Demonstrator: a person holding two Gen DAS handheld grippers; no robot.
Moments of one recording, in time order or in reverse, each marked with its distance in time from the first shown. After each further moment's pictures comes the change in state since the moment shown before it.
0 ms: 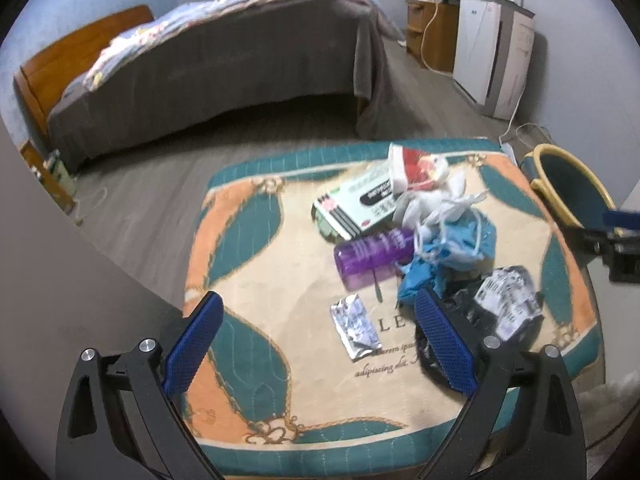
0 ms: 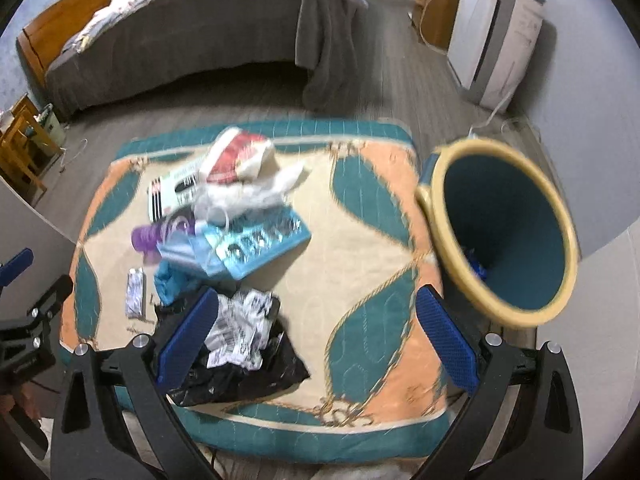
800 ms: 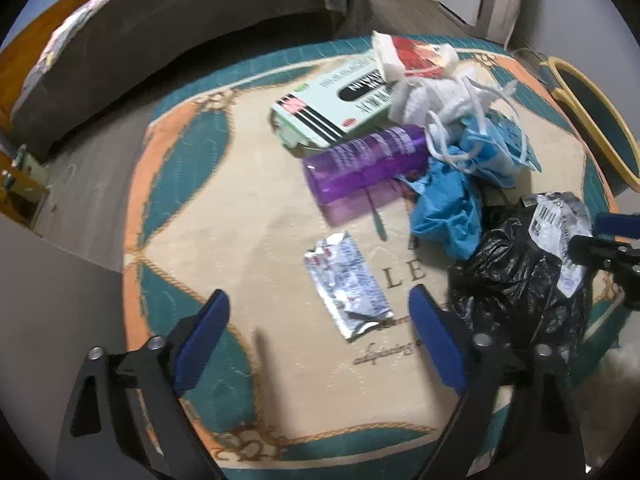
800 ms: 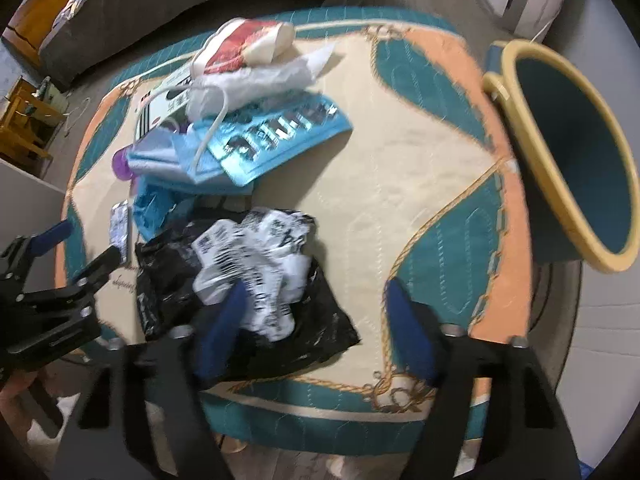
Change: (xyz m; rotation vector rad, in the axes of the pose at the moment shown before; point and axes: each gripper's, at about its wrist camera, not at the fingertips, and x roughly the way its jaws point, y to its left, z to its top) left arm 0.083 -0.023 -0.024 0.113 0.247 -0.048; right arm 0.072 0.012 -0.034 0.021 0.256 0.104
